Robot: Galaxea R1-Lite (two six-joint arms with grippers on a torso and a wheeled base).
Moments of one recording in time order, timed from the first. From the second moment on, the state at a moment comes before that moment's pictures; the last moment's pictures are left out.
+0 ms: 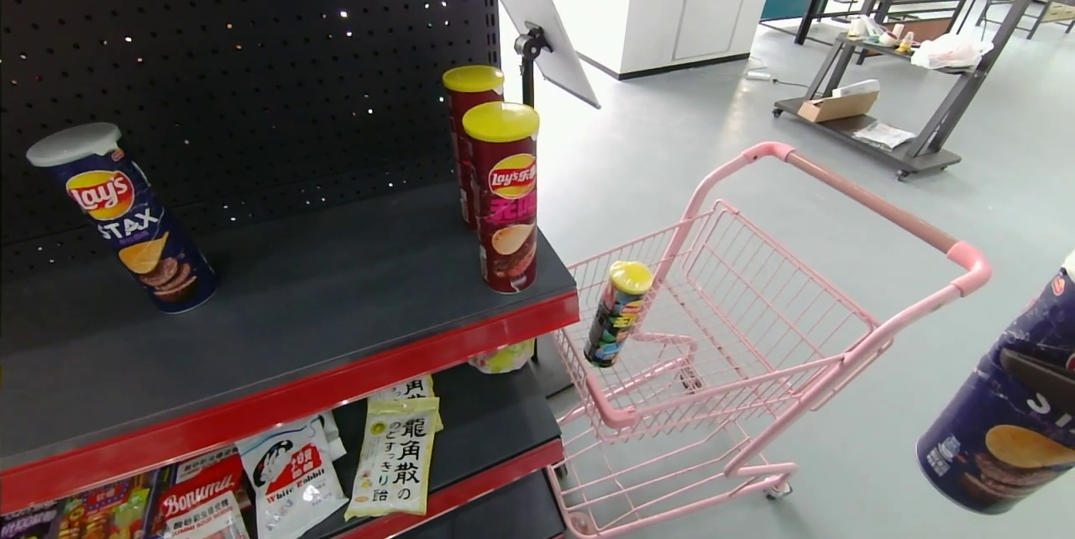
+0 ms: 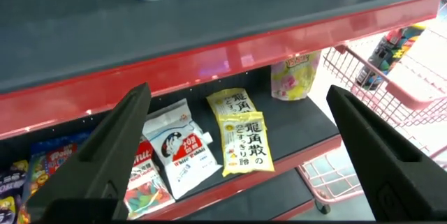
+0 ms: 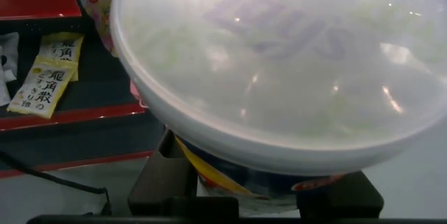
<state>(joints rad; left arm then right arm) 0.00 0.00 0.00 0.00 -0.01 0.00 0.24 0.82 -0.52 -0.03 -0.09 -0.12</state>
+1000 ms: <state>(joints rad) 0.00 0.00 0.00 0.00 -0.01 0.00 0.24 0.82 -0.50 -0.03 -0.08 -0.14</state>
